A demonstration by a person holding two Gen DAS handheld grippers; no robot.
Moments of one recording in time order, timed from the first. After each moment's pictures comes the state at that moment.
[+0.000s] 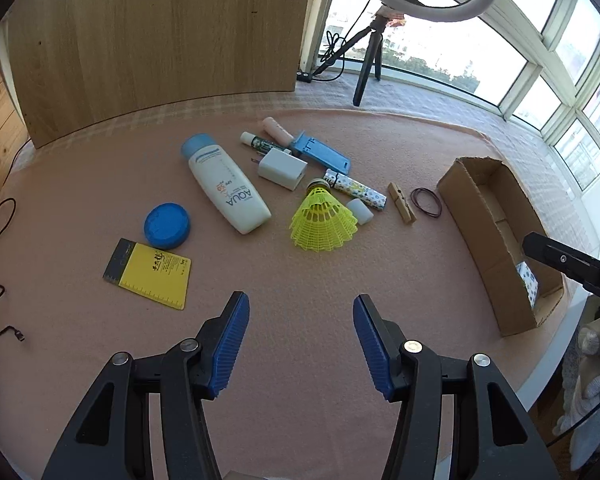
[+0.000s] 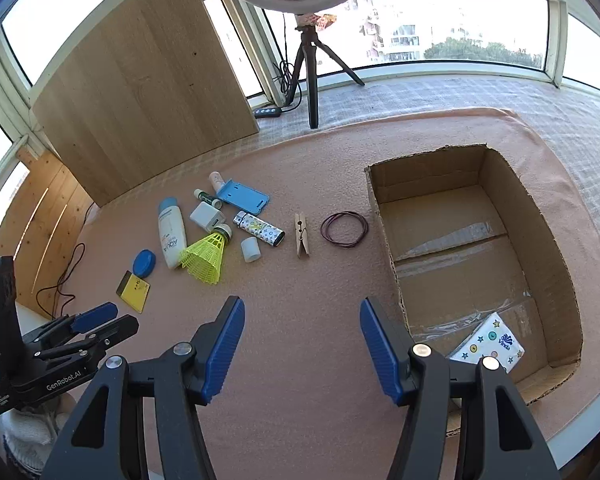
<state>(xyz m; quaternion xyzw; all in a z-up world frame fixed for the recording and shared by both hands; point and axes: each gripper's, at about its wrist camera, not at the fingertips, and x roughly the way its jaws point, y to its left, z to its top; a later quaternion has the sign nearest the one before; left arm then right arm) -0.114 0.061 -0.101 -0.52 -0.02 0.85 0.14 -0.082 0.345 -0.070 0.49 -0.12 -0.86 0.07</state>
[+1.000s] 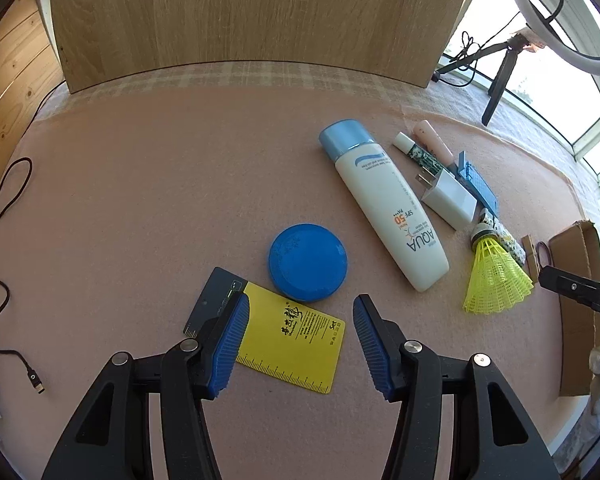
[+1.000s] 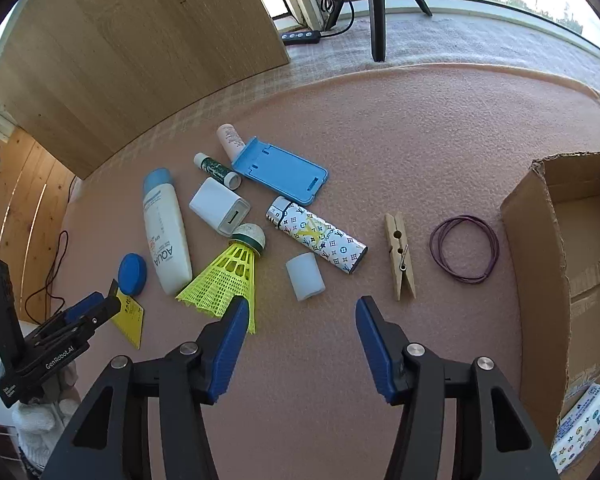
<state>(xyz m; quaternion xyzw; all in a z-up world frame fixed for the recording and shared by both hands) -0.217 -0.030 -0.172 -0.56 -0.05 0.82 0.05 -0.199 0.269 -0.151 0.59 -0.12 -0.79 0.10</state>
